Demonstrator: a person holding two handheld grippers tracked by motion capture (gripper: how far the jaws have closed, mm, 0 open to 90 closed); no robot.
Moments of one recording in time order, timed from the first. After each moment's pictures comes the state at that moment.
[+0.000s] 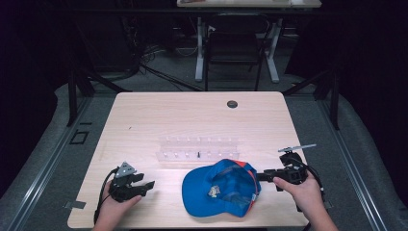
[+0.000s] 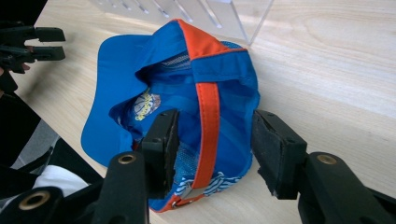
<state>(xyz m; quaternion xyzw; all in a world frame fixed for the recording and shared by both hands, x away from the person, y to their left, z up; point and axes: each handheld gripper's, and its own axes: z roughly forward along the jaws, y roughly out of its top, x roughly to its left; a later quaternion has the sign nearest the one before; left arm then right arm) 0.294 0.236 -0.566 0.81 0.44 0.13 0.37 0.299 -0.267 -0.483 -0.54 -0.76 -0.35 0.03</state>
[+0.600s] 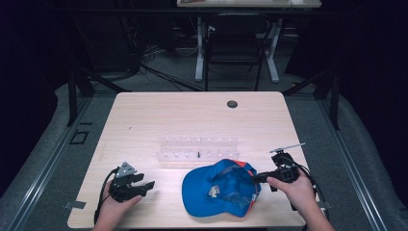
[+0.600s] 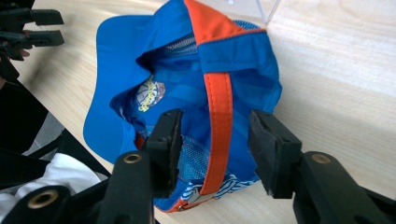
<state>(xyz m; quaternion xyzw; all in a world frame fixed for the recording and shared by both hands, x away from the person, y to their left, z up) 0.294 0.235 -0.567 0.81 0.44 0.13 0.37 0.309 -0.256 -0.499 -0.54 -0.77 -0.33 0.07</state>
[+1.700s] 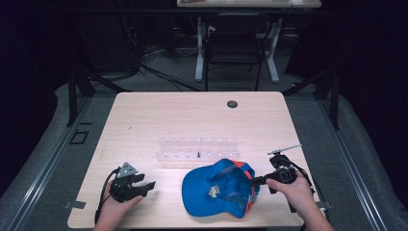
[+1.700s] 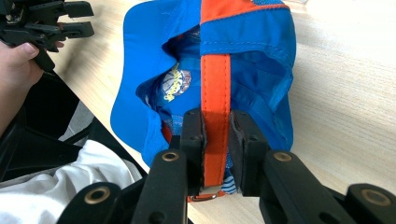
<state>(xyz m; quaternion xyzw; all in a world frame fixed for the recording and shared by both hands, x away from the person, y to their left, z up) 0.294 0.233 -0.568 0.81 0.44 0.13 0.37 0.309 -0.253 -0.504 -0.53 -0.77 -0.34 0.13</state>
